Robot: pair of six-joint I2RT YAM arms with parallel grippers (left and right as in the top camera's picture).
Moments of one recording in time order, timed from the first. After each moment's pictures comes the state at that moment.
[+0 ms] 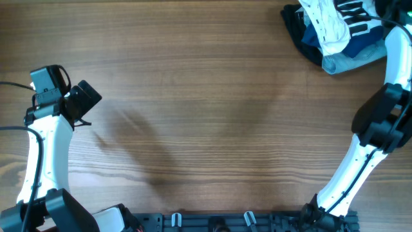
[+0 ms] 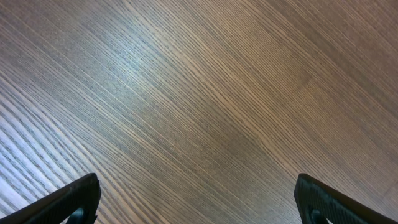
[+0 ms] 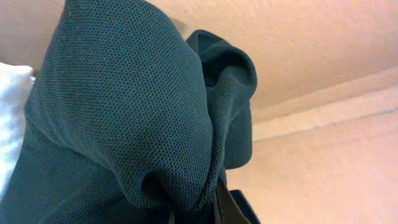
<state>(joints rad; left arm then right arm) 0.34 1.45 0.99 -0.60 -0.08 -0.42 -0.37 2.35 2.18 -0.11 0.18 -0.94</state>
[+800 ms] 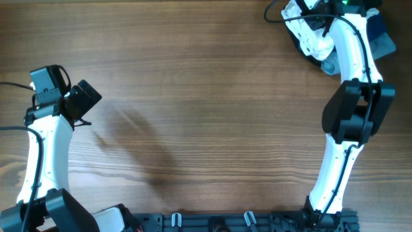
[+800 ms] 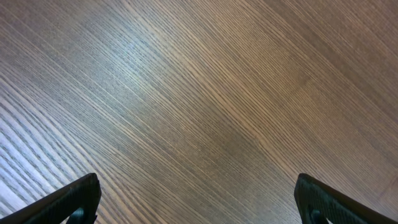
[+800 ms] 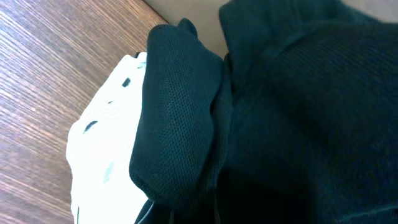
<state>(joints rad) 0.34 1.45 0.99 -0.60 -0.08 -0.43 -0.07 2.35 2.19 -0.69 0.03 -0.79</state>
